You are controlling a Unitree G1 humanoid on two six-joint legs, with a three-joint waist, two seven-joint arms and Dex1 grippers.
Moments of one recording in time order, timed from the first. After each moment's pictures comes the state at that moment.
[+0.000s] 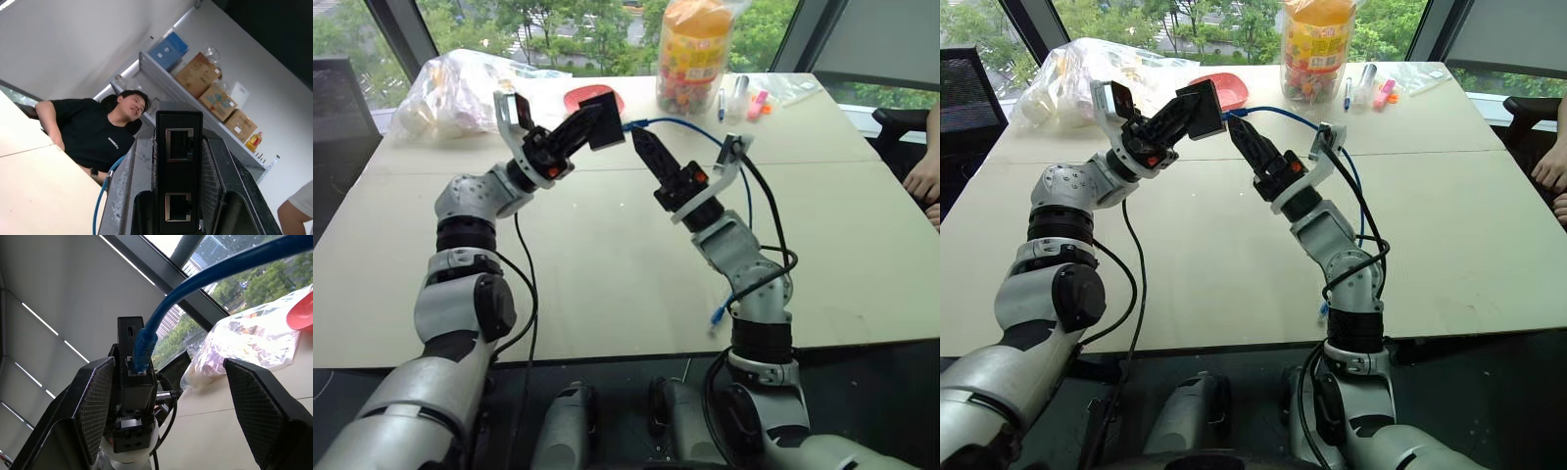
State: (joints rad) left arm -1.11 0.31 0.44 0.85 -0.68 0.91 -1.27; right arm -0.59 0.06 -0.17 -0.11 1.01 0.62 0.21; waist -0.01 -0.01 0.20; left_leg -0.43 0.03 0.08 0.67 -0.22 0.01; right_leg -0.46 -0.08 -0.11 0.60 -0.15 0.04
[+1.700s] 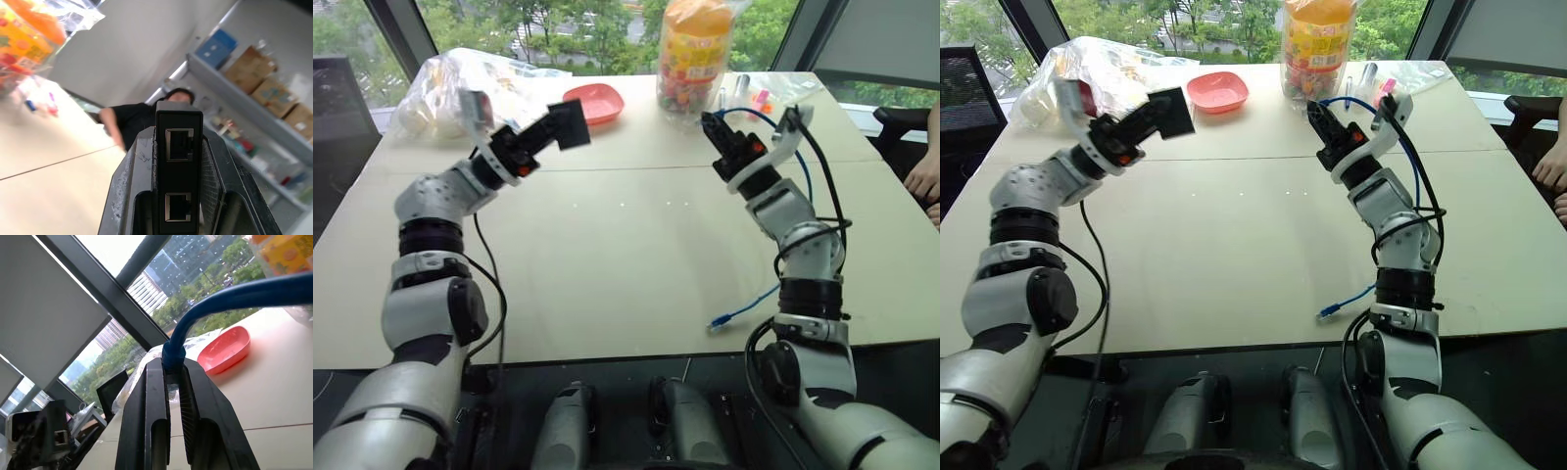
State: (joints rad) left arm -1.05 0.41 0.28 0.81 -0.52 0.59 -1.13; right arm -0.84 -0.29 -0.30 0.30 0.86 0.58 0.32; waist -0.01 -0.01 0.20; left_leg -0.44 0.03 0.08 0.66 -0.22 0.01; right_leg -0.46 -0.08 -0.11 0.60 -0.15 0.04
